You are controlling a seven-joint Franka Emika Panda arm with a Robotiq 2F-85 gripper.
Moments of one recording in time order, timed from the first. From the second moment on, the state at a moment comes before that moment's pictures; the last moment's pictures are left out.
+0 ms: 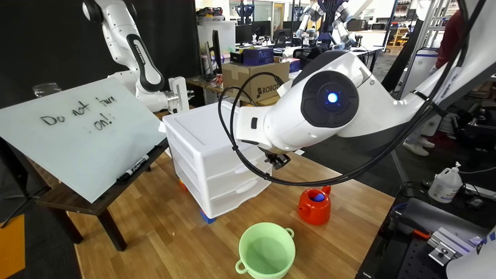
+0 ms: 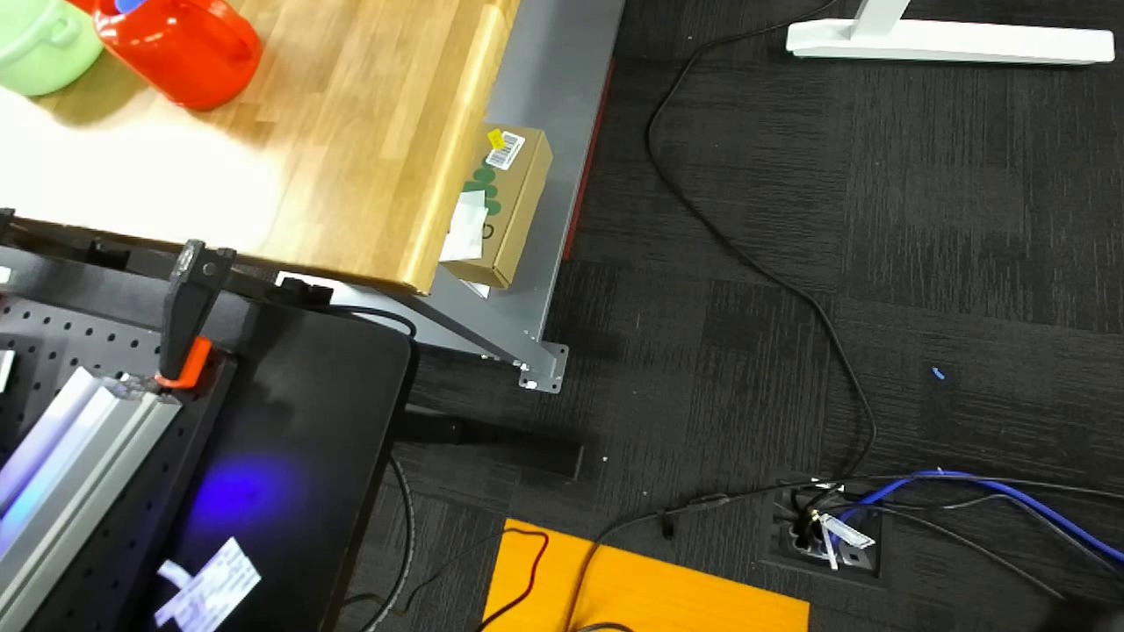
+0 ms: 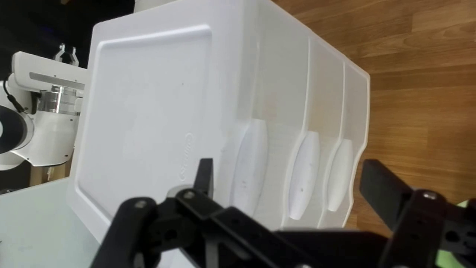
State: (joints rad) arm 0.25 -0.08 0.25 -2.45 -1.36 2.48 0.03
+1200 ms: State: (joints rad) arm 0.25 -0.06 0.24 -2.44 -1.36 2.48 0.03
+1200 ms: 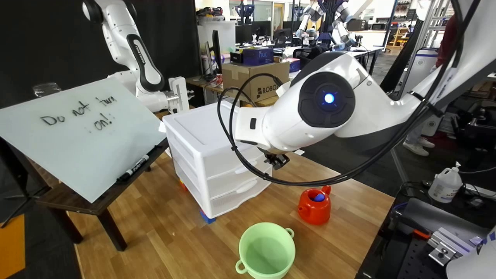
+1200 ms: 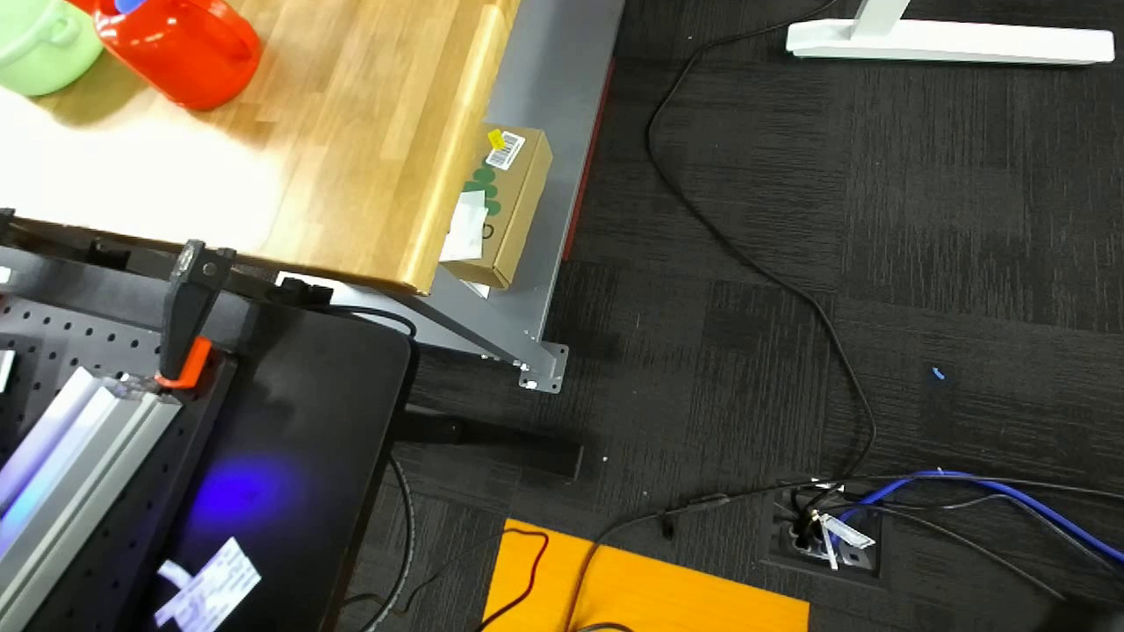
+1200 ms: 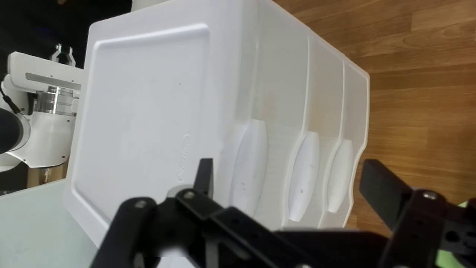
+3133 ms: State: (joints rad) arm 0.25 -0.04 0.23 -2.42 -1.34 2.48 0.02
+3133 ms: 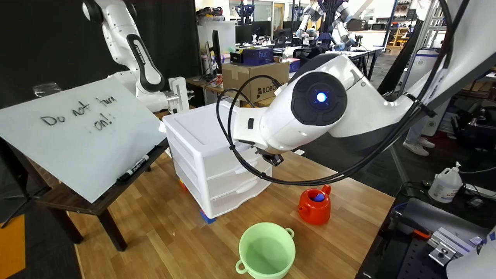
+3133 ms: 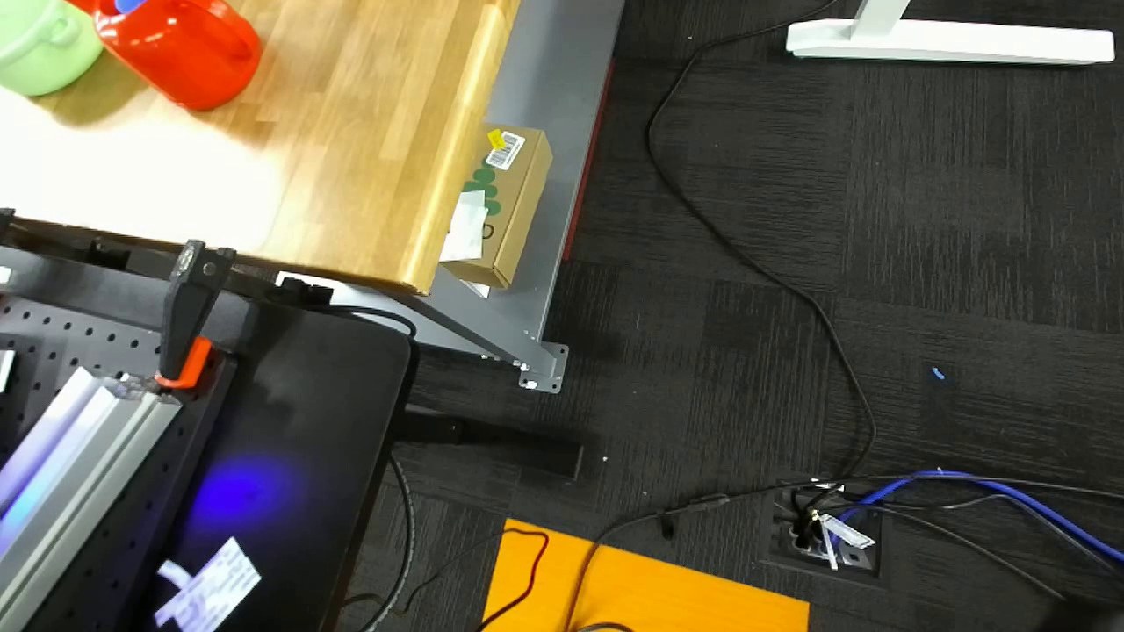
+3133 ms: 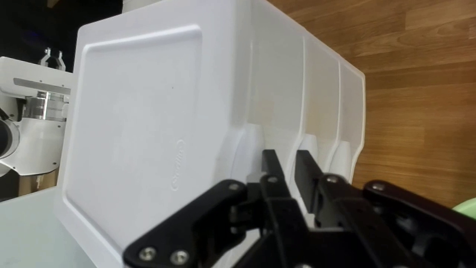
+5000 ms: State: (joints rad) arm 0.25 0.05 0.23 -2.38 -1.68 2.47 0.10
